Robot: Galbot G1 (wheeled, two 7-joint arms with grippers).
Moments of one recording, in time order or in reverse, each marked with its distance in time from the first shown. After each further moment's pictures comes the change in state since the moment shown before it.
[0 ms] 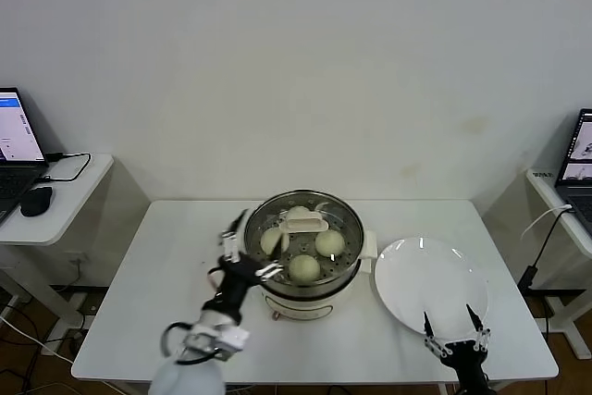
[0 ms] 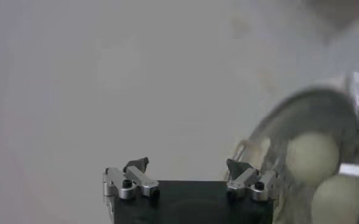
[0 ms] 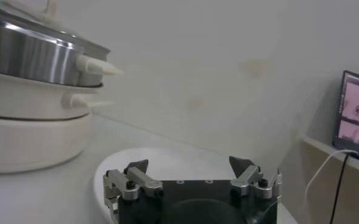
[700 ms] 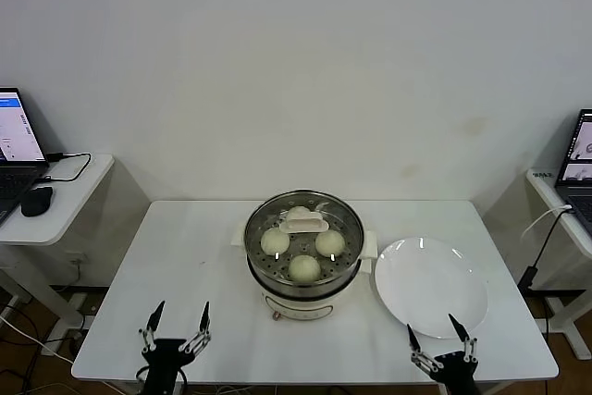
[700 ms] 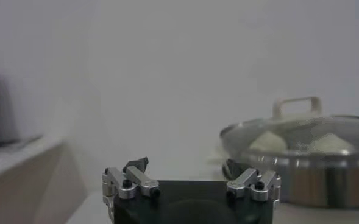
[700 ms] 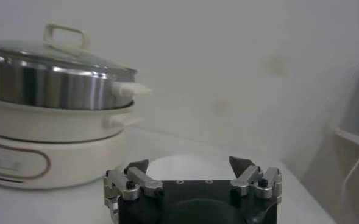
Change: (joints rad) left arm 0.467 -0.019 -0.265 0.037 -0.593 -0.296 -0.100; right arm -0.160 -0.141 -0.108 0.159 0.232 -0.099 -0.003
